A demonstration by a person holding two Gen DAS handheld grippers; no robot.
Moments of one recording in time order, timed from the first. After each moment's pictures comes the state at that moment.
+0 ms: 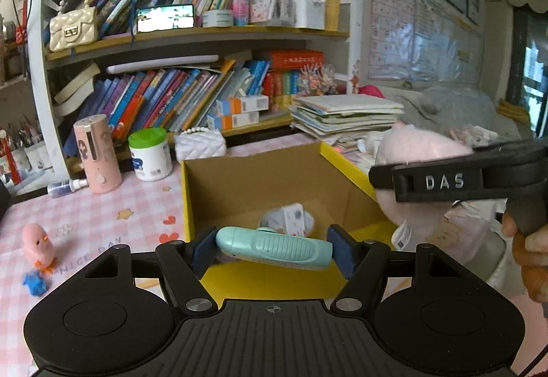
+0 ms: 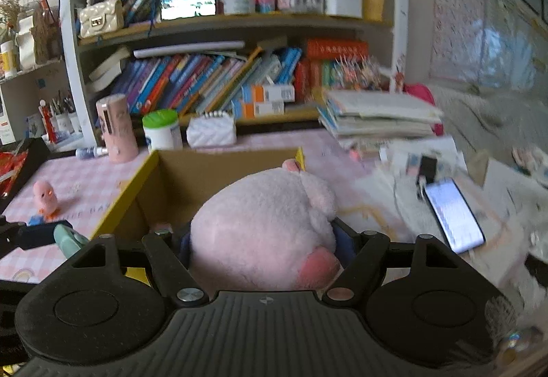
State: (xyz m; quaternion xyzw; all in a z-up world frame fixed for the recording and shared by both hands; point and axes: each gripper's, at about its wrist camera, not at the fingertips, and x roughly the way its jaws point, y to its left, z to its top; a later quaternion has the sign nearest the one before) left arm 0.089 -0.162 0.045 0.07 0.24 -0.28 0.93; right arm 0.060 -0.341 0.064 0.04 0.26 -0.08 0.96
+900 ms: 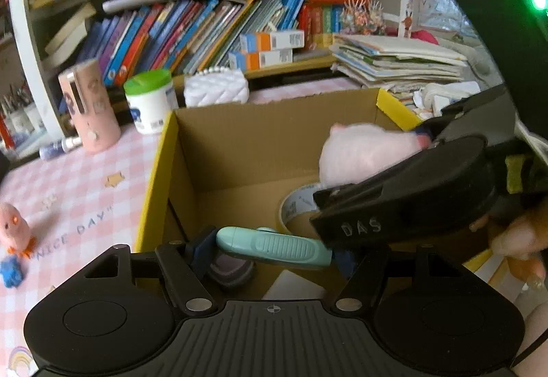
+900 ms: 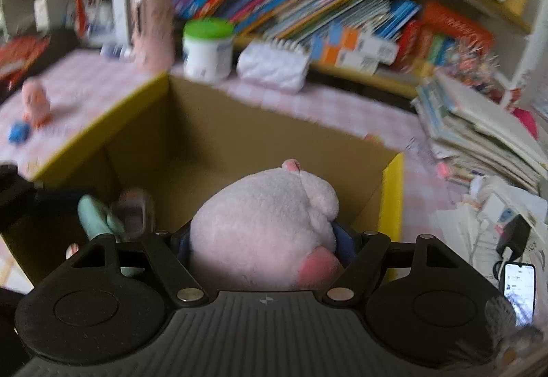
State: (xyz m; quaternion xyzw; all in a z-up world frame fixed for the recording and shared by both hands) left arm 0.178 -0.220 -0.011 0.10 0.34 -0.20 0.91; right arm 0.227 -0.344 -0.004 -0.10 0.40 0.07 0.91
